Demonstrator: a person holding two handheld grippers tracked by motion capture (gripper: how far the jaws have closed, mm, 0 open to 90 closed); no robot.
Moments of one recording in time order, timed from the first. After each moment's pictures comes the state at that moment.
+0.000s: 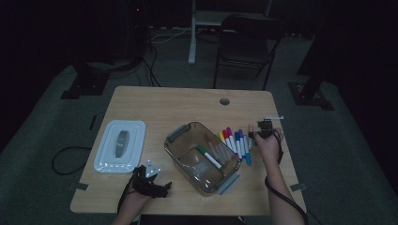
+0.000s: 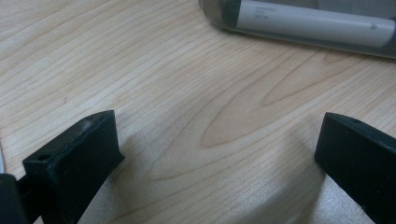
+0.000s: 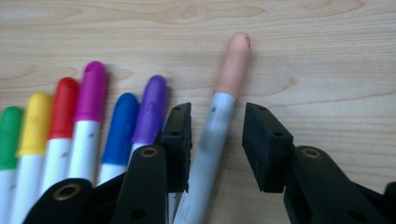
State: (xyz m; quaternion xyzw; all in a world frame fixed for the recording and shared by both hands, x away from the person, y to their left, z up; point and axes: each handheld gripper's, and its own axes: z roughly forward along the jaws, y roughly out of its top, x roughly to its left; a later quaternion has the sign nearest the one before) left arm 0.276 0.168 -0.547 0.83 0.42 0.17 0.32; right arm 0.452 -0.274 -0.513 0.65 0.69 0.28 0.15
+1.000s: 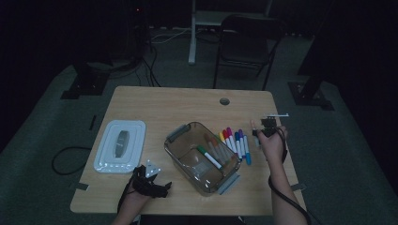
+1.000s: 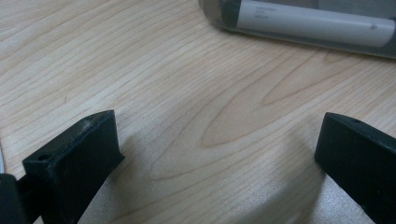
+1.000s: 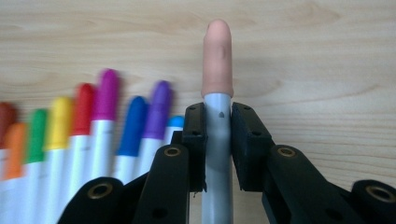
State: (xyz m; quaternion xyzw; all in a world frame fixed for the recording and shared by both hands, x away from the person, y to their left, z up) left arm 0.276 0.168 -0.547 0.83 0.42 0.17 0.32; right arm 0.439 -0.278 -0.485 0.65 0.69 0.30 0.15
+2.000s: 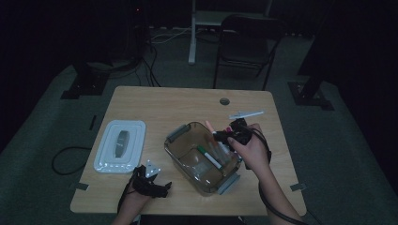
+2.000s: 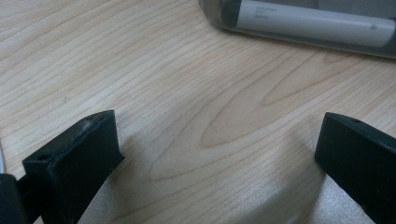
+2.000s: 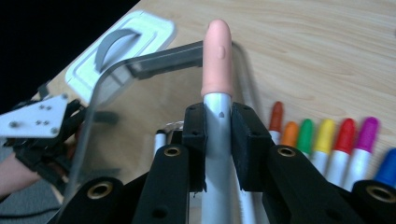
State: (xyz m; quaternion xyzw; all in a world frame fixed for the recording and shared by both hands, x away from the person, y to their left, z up) left arm 0.276 0.168 -0.547 0.83 0.42 0.17 0.32; right arm 0.354 -0.152 -0.379 0.43 0.80 0.41 0.06
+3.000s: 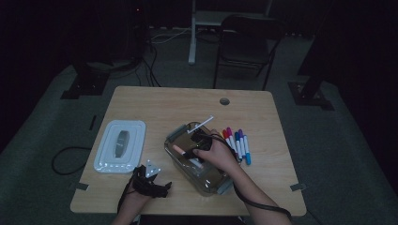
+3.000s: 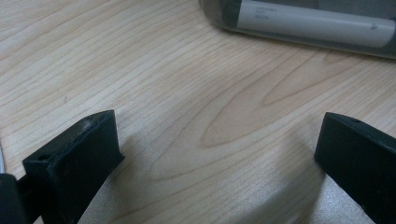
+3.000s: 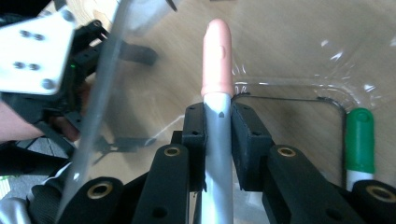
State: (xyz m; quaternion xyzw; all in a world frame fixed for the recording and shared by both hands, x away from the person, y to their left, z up) left arm 0.276 0.168 -0.547 0.83 0.42 0.17 0.32; right arm 0.377 -0.056 -0.443 0.35 0.88 0.30 -0.07
